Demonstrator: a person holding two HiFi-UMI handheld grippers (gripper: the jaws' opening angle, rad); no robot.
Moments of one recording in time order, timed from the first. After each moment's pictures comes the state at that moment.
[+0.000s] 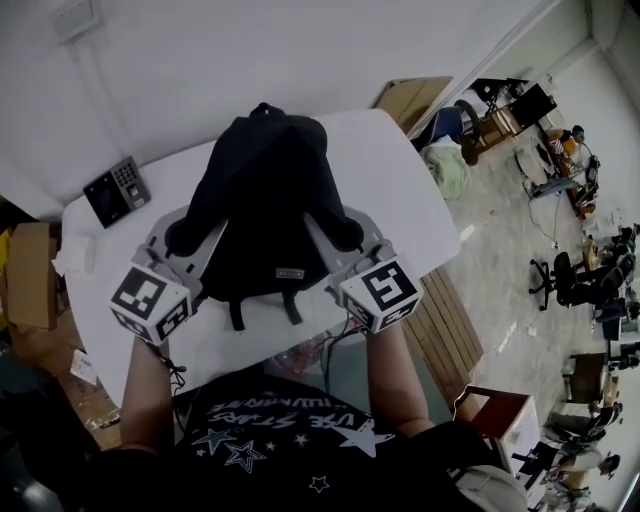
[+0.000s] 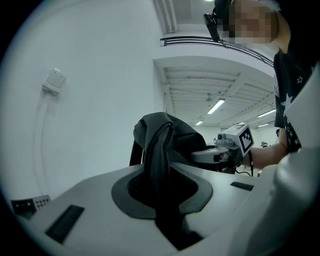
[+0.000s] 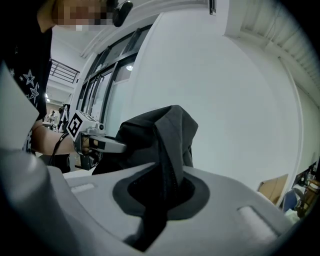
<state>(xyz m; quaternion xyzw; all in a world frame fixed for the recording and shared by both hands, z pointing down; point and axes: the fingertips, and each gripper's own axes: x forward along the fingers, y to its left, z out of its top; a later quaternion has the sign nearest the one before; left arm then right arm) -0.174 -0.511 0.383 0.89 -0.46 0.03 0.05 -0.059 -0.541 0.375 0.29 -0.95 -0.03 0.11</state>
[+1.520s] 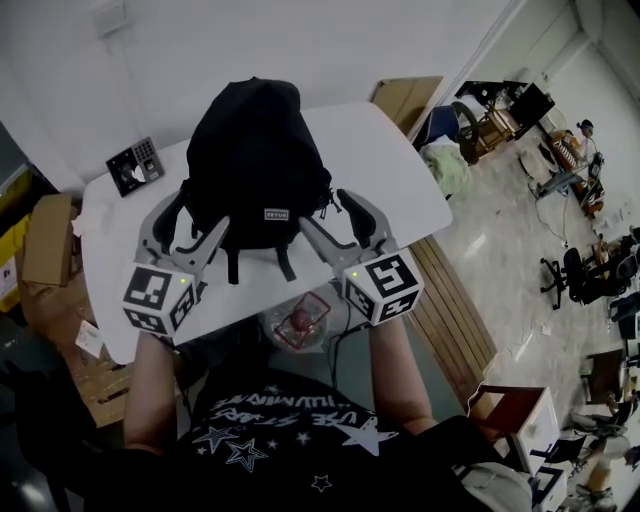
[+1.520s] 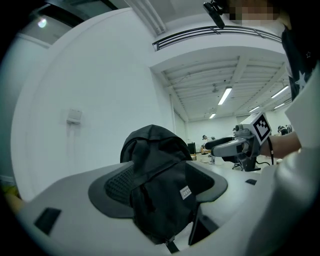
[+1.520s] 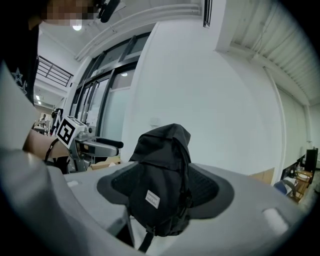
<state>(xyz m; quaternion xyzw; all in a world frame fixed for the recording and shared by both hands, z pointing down) -0.149 -0.381 0.364 0.83 -0.55 0.06 0.00 0.015 -0.416 0.354 0.34 -0.94 -0.02 0.08</state>
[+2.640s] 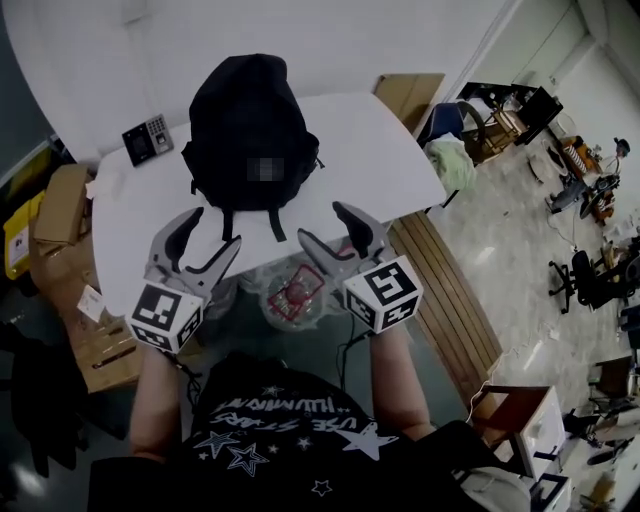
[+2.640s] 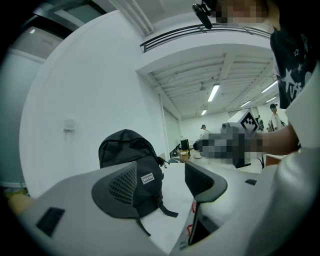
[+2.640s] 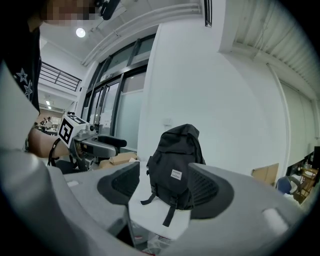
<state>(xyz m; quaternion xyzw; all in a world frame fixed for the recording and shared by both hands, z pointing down) -0.057 -0.238 0.368 0.84 -0.53 0.09 -0.03 0.080 -0.286 0.367 0.29 -0.95 -0.01 0.08</state>
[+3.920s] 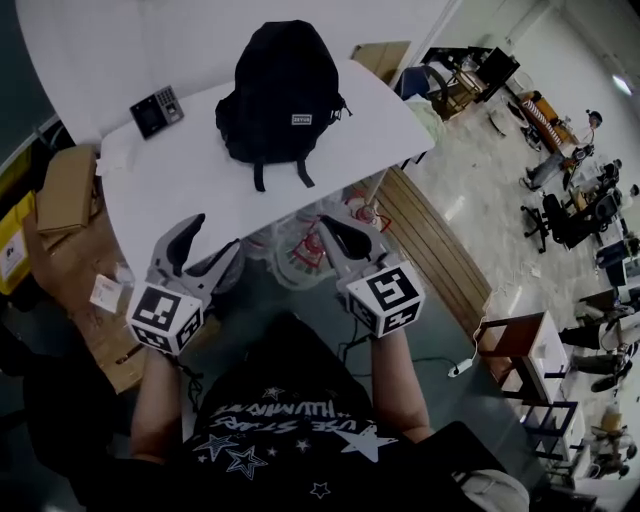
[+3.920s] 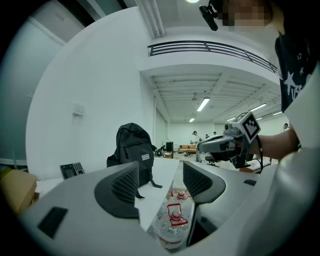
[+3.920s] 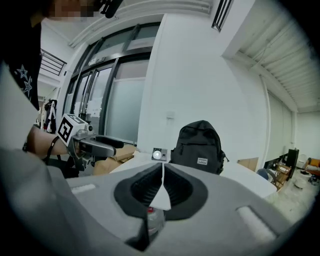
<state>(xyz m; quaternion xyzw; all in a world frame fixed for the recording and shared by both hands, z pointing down) -0.188 -0.084 0.399 0.89 -0.45 0.05 0.03 -0.034 -0.107 0.377 0.39 -0.91 -0.01 0.13</state>
